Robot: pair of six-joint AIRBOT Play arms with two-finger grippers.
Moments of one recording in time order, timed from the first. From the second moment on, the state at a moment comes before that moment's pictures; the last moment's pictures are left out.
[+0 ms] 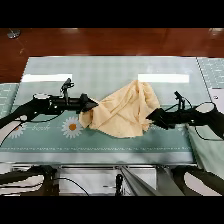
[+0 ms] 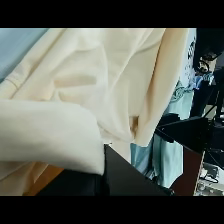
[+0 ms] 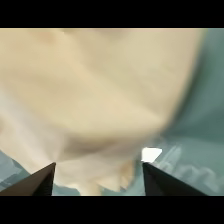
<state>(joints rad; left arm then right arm) -0.13 -1.44 0.72 0.15 -0.99 -0.93 -0.08 -1.16 0.57 -0.73 1.01 1.35</state>
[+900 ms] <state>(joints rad) 0.12 -1.18 1.35 0.06 -1.08 -0.96 -0.02 -1.29 1.82 -0.93 1.34 1.45</state>
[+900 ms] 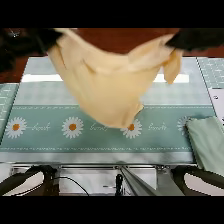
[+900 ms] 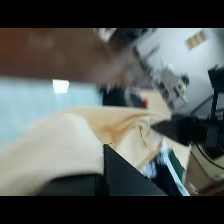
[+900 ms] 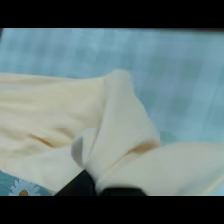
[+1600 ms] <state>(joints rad) 0.44 -0.63 1.82 0.73 -1.12 -1.25 -0.03 -0.73 1.92 -1.06 1.68 1.49</state>
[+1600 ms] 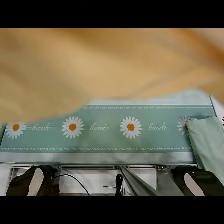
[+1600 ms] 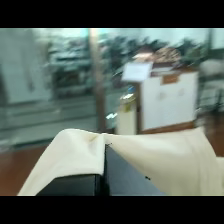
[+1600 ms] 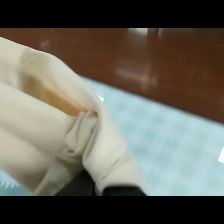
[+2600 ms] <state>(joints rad) 0.04 -1.28 1.32 0.76 -0.77 -1.25 -0.03 -1.14 0.91 -0.86 0.91 1.41</state>
